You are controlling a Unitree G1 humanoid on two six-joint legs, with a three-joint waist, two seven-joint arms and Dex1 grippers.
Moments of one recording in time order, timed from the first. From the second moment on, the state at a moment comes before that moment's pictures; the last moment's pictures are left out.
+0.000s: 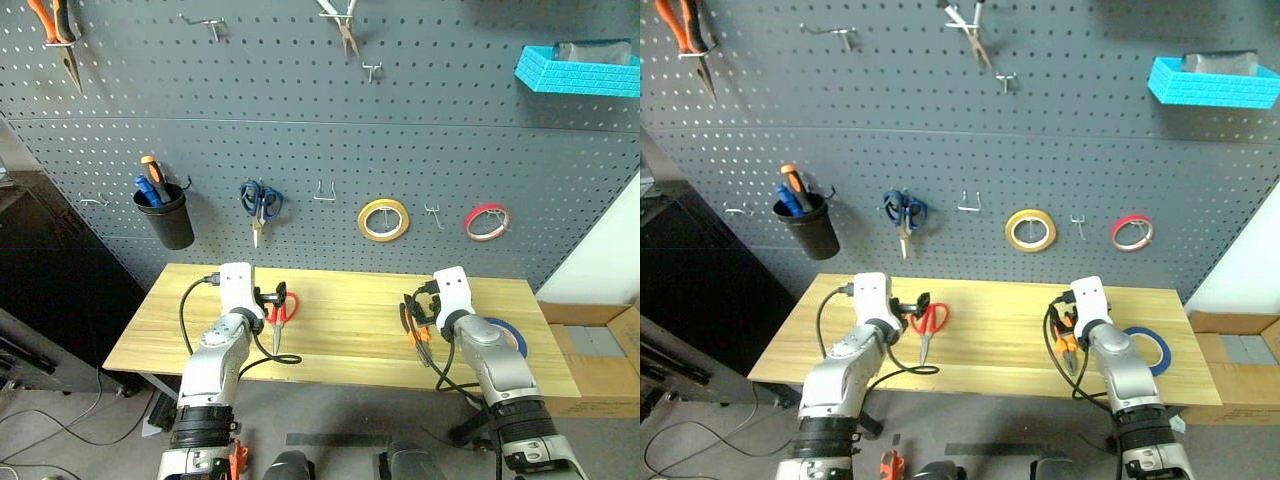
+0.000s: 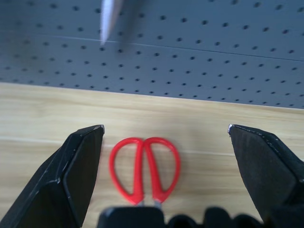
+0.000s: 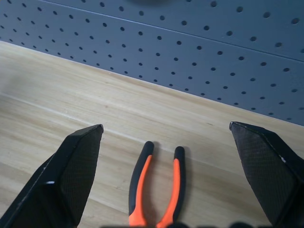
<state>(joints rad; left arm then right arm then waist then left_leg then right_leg) -0.26 0.15 0.11 0.09 -0.18 0.52 -0.11 -0.26 -0.23 0.02 0.15 0.05 0.47 0.21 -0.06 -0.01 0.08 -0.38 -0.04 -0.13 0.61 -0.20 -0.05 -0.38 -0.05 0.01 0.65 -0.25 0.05</state>
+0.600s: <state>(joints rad) -0.34 0.19 0.02 0.20 -0.16 0.45 -0.25 -0.23 -0.29 0.00 0.12 0.05 0.48 0.24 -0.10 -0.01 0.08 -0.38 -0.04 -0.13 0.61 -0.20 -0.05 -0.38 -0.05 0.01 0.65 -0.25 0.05</state>
